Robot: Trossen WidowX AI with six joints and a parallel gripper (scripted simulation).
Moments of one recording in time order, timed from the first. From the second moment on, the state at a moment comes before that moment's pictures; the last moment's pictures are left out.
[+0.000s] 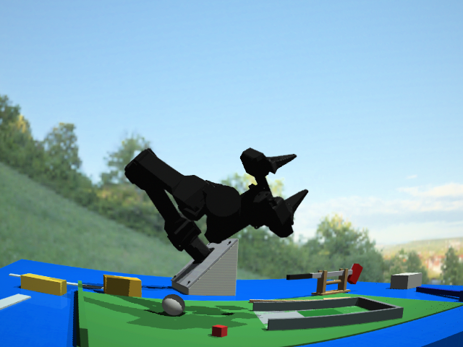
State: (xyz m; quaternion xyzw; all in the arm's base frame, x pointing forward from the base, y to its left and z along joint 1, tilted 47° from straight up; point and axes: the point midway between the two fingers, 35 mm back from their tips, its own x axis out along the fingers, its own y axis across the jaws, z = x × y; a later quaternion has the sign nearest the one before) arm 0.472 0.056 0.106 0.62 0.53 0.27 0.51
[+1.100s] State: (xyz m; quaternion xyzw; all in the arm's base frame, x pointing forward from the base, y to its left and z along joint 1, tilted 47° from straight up) arm 0.303 0.131 -0.110 -0.31 0.70 0.31 0.56
